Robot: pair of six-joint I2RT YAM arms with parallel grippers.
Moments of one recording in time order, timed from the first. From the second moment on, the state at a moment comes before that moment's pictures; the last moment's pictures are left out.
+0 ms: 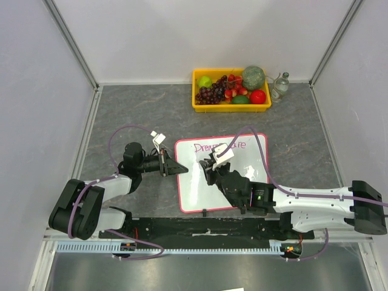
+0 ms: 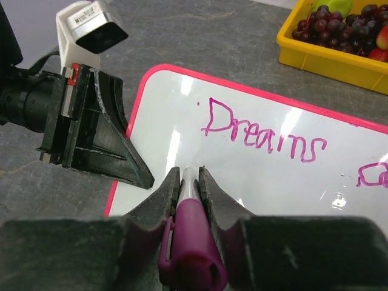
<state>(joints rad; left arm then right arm) -0.30 1.30 0.30 0.74 1.03 -0.69 1.34 1.12 0.68 0.25 0.79 0.24</state>
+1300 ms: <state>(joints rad) -0.30 1.30 0.30 0.73 1.02 -0.68 1.34 1.09 0.59 0.25 0.74 0.34</state>
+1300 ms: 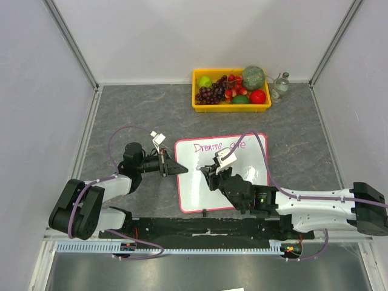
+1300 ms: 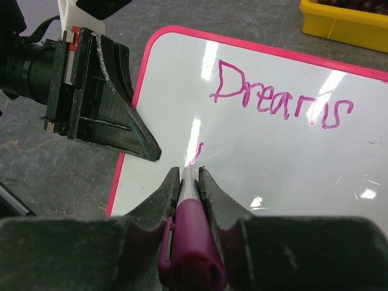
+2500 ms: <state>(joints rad) -0.30 1.30 0.30 0.73 1.02 -0.68 1.26 1.01 0.63 0.19 0.67 0.29</state>
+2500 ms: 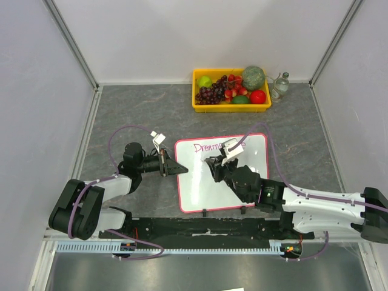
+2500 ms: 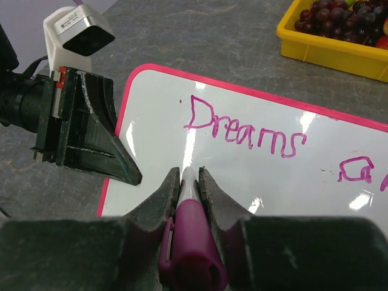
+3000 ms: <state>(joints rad) -0.30 1.30 0.30 0.73 1.02 -0.68 1.21 1.04 0.63 0.25 0.60 0.30</state>
